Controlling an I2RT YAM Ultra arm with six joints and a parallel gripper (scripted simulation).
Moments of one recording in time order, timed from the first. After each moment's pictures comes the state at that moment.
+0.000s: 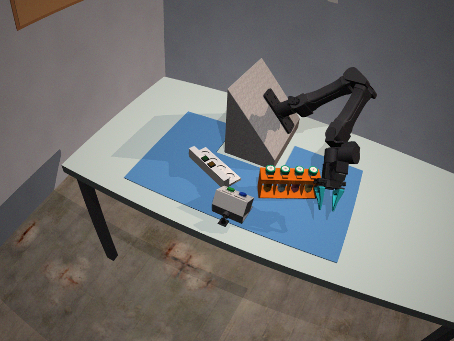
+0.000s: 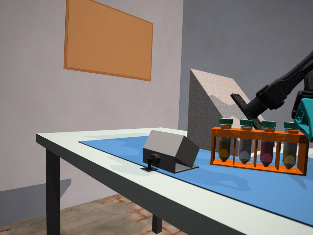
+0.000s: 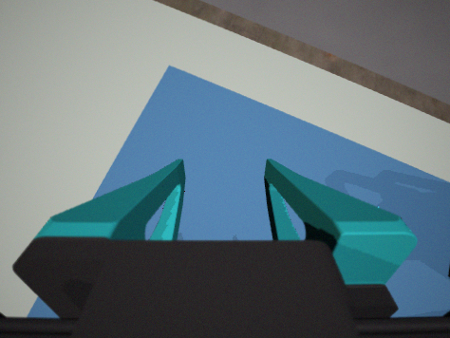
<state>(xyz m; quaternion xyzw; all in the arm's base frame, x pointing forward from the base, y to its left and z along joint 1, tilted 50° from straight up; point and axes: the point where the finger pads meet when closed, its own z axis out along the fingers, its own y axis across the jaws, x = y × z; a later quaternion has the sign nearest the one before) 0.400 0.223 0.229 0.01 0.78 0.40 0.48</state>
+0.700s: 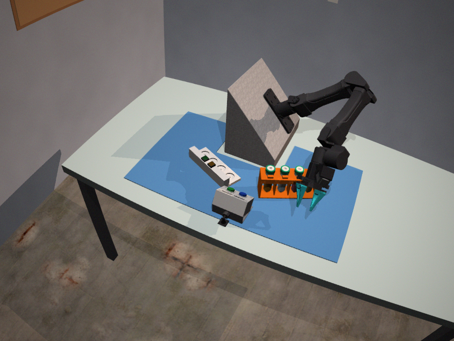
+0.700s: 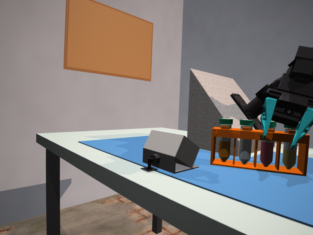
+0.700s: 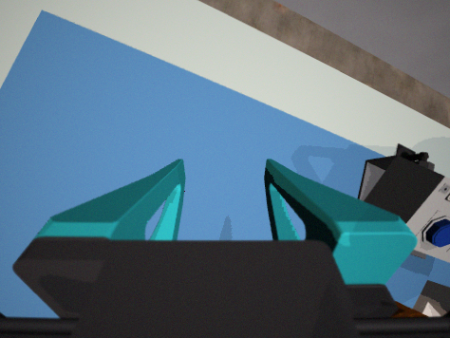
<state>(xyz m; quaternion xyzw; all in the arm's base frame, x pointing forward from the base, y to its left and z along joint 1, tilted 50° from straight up) 0.419 0.181 0.169 -0.01 0.85 0.32 0.42</state>
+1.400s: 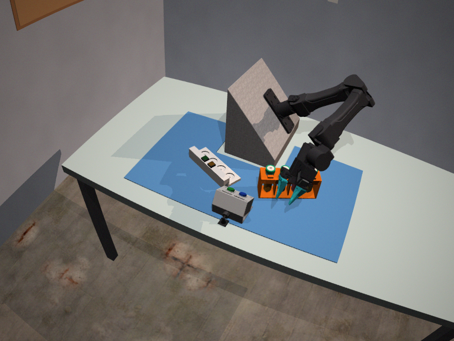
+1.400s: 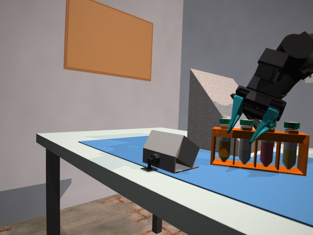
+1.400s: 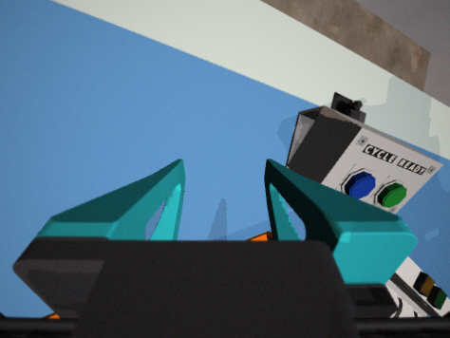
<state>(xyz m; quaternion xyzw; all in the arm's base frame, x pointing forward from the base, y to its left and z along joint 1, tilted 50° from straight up) 0.421 0.133 0.113 -0.02 0.90 0.26 0.34</state>
